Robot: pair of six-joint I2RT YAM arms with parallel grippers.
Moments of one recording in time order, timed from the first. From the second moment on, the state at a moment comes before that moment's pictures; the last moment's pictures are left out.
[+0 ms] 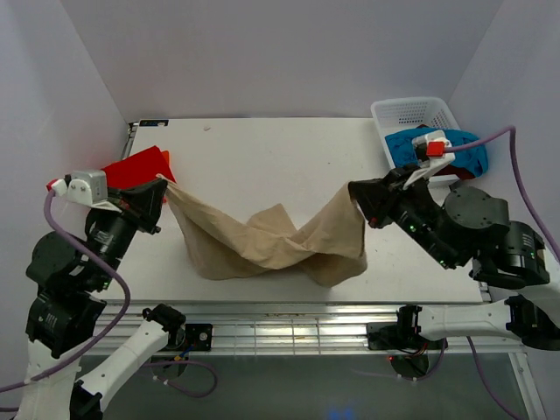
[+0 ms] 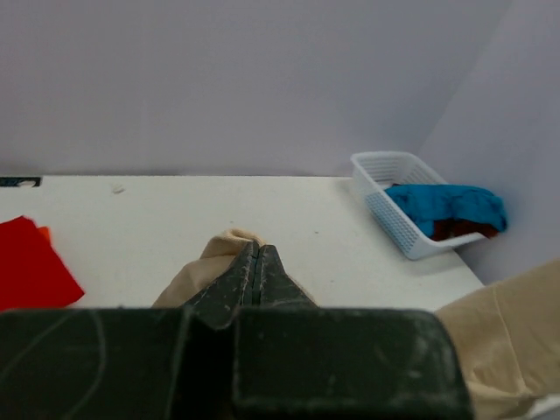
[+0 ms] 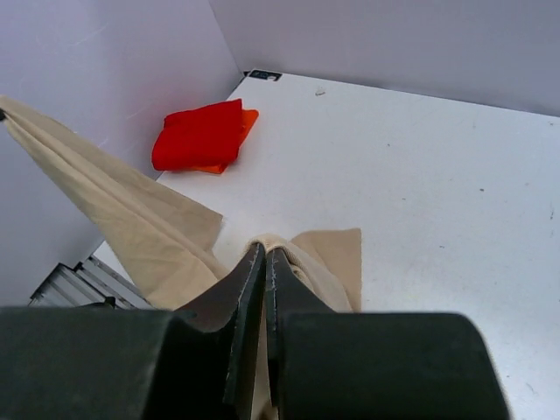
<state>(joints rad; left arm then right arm) -0.49 0.56 1.24 -0.54 -0.22 -0.22 1.37 0.96 1.60 -0.74 0.73 0.37</state>
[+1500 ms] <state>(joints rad) -0.49 0.62 1.90 -0.74 0.67 -0.52 1.37 0.82 2.19 -0.84 0.38 0.07</state>
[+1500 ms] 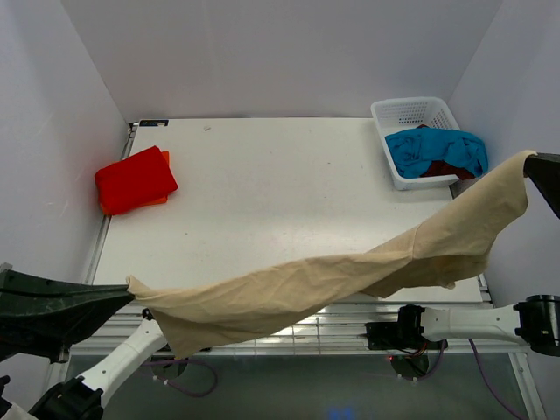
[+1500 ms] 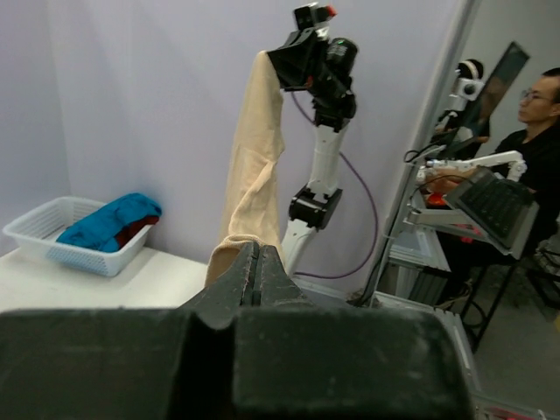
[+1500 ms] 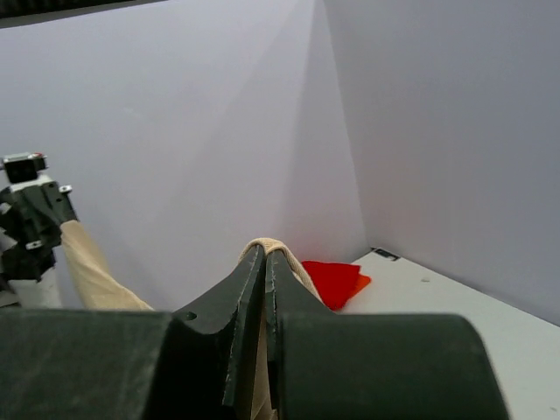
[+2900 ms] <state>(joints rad) -0.47 0.87 0.87 -0.34 -0.23 -0.45 1.70 0.59 1.36 -0.52 0.99 -0.11</state>
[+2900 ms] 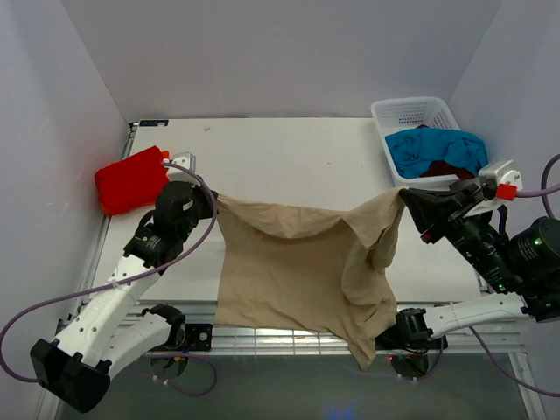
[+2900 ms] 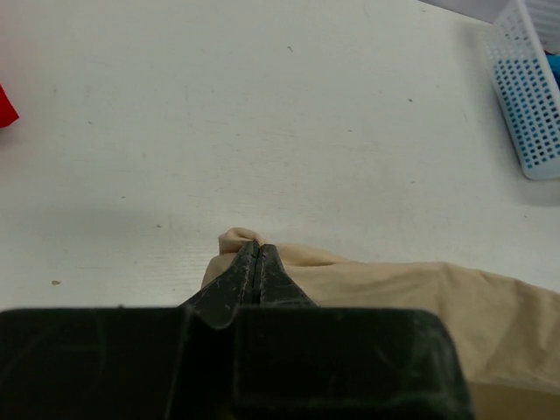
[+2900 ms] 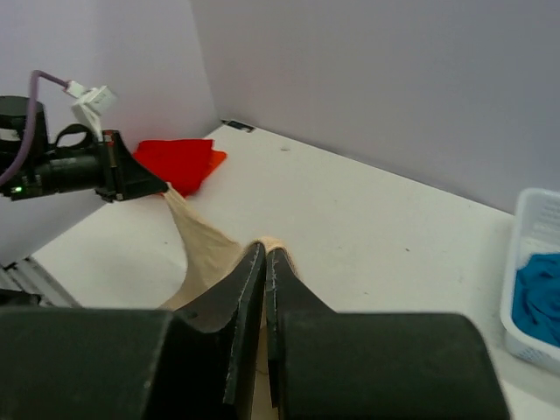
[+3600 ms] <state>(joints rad) -0.47 0.91 0.83 -0.15 -0.37 -0.44 1.85 0.87 1.57 -0.43 1.41 -0.26</state>
